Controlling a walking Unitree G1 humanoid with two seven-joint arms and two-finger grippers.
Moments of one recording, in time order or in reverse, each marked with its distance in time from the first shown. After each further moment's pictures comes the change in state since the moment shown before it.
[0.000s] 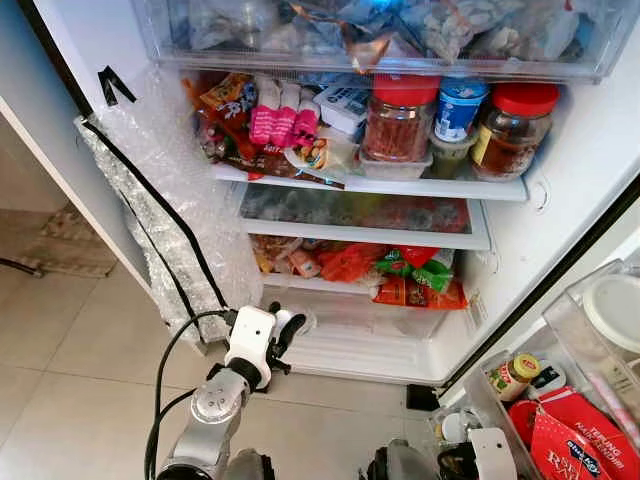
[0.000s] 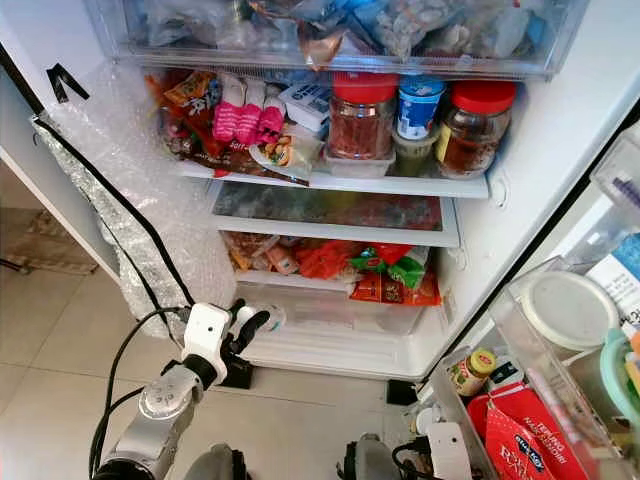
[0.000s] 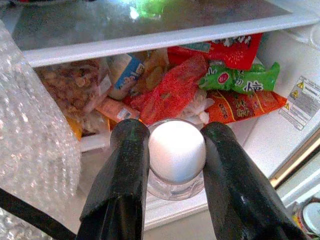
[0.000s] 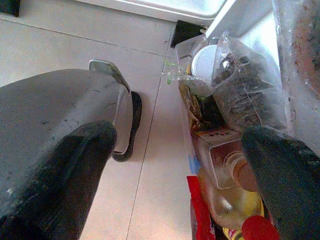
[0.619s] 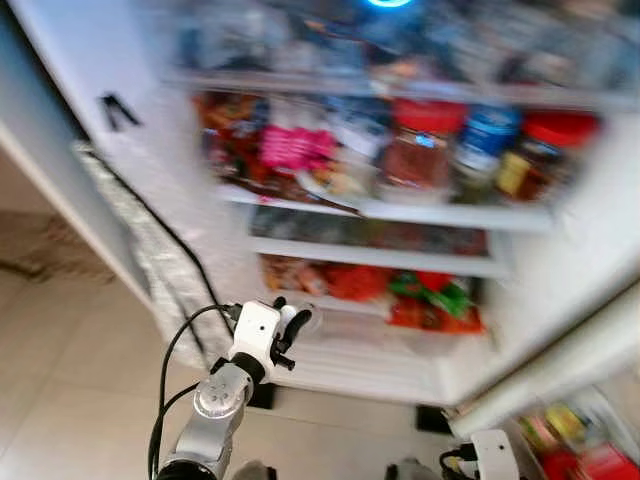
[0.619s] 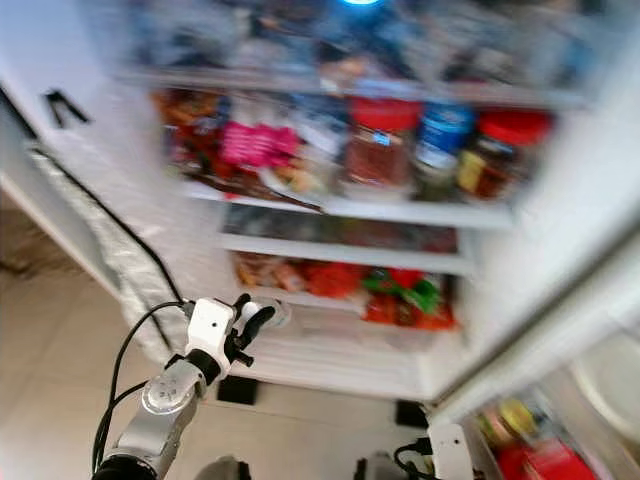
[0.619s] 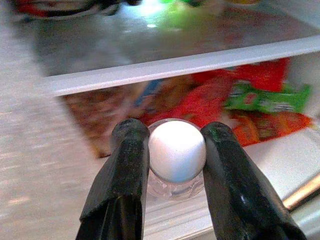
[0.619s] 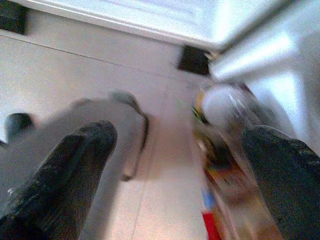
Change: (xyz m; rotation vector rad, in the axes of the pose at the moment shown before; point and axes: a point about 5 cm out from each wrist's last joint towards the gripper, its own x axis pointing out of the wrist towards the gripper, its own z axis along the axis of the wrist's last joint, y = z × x) left arm 0.004 -0.003 0.006 0.009 -0.012 -0.032; right arm 0.000 0.002 0.000 0.011 0.002 0.003
